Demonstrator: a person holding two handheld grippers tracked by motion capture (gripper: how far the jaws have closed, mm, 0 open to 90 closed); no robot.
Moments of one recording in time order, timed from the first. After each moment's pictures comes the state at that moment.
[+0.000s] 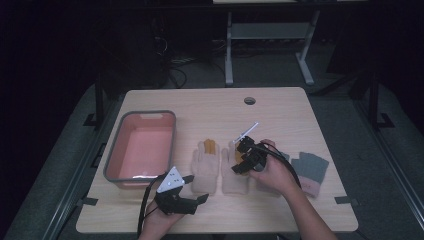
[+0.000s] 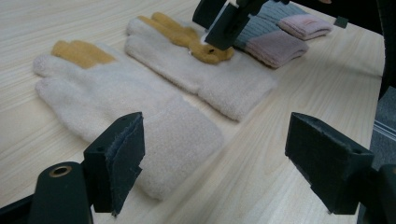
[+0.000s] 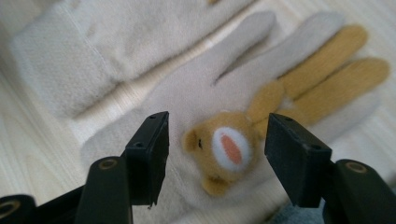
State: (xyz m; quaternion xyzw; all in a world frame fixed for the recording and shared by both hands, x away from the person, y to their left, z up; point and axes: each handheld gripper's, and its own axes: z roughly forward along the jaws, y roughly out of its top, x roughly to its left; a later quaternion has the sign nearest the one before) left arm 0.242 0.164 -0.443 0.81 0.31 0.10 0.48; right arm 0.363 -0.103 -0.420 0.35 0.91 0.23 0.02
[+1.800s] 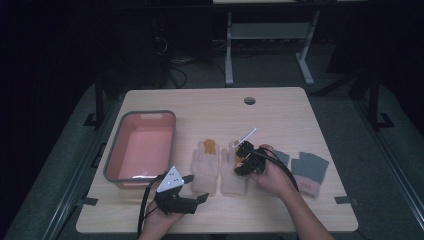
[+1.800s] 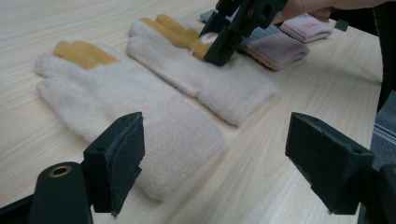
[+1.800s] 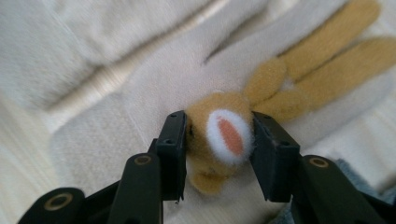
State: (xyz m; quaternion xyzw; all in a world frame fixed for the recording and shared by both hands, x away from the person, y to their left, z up) left arm 0.242 0.165 -0.442 0.81 0.31 0.10 0.49; right arm 0.358 -0.100 -0.433 0.36 0.91 0.21 0.04
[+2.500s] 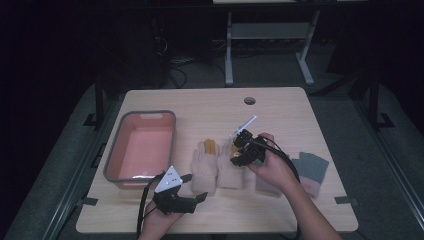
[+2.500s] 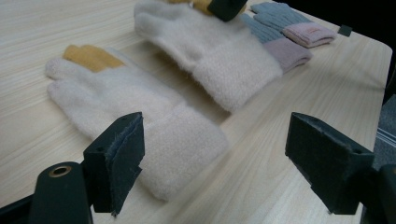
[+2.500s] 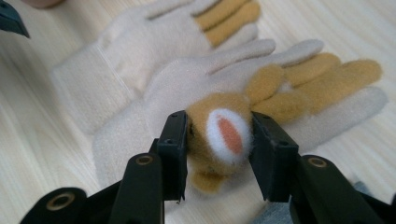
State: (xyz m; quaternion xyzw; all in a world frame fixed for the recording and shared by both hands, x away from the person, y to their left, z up) left arm 0.242 0.167 -0.440 0.81 0.31 0.11 0.49; right arm 0.354 -0.091 -0.377 0.34 0.91 0.24 0.06
